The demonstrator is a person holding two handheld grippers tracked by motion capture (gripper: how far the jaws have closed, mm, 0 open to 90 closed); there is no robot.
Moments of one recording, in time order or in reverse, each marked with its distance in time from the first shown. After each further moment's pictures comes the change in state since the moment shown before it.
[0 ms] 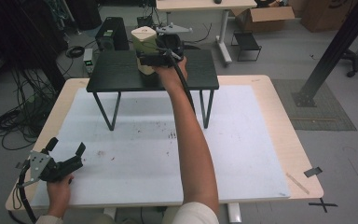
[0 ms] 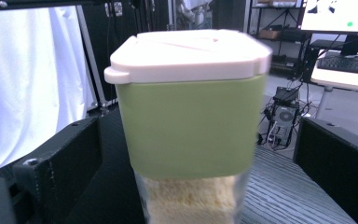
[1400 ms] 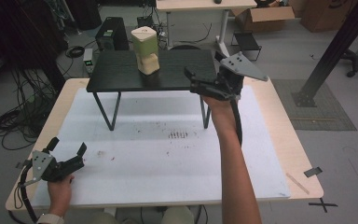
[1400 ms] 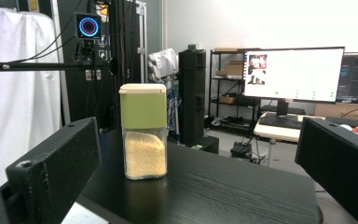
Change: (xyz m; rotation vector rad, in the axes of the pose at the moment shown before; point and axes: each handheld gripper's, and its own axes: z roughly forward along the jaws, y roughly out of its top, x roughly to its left) left arm -0.003 0.000 0.002 0.015 0.004 0.027; right arm -0.011 -0.040 -0.174 -0.304 -0.129 -0.042
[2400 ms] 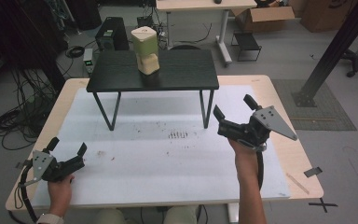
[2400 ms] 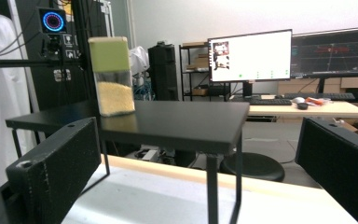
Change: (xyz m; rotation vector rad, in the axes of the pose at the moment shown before) left arm 0.000 0.000 0.000 0.003 0.002 0.010; right arm -0.012 -0.070 -0.098 -0.006 -0.137 0.062
